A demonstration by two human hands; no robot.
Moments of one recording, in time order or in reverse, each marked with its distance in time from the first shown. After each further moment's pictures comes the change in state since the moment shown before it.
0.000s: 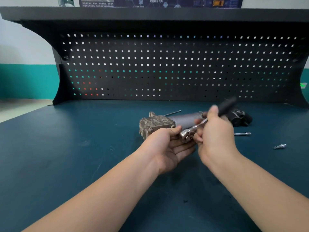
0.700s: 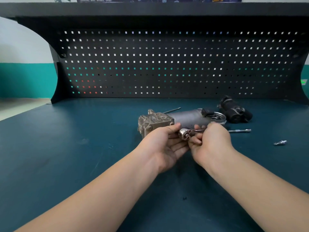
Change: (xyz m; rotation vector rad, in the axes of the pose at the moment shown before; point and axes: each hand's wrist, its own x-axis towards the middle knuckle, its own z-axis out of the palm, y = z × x) left_hand -0.002 -0.002 0.002 -0.054 0.036 -0.006; right_hand -0.004 0.006 -0.002 0.344 0.127 0.369
